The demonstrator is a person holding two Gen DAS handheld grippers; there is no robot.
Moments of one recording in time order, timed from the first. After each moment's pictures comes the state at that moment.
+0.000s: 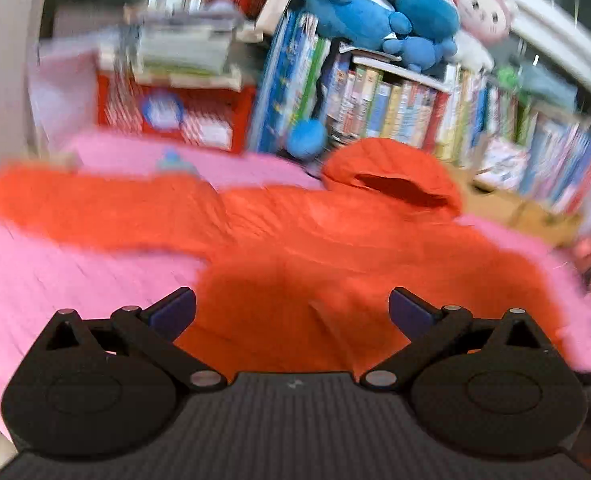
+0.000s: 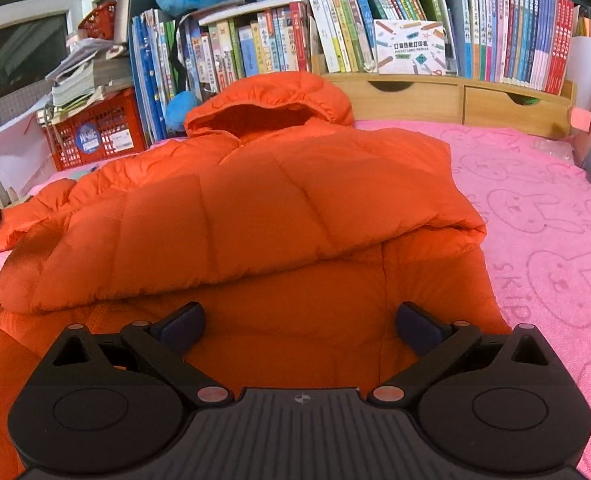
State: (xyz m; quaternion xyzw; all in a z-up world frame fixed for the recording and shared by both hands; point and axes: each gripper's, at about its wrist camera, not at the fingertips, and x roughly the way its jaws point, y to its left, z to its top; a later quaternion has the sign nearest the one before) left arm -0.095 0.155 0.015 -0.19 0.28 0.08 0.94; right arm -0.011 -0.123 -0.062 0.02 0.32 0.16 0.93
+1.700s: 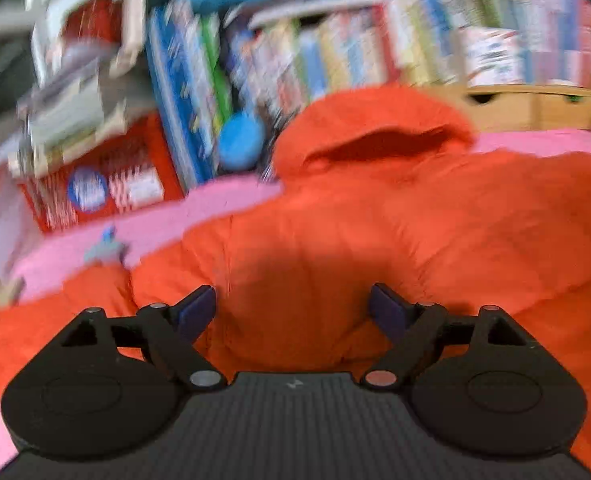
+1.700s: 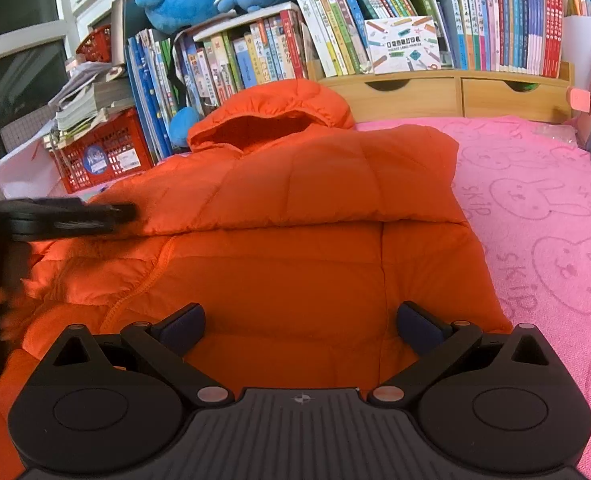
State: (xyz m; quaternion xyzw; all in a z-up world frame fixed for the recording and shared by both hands) left arm 0.073 0.120 -0.034 0.05 0.30 0.12 0.94; right arm -0.012 -0.133 -0.061 0.06 0.32 0.18 0.93
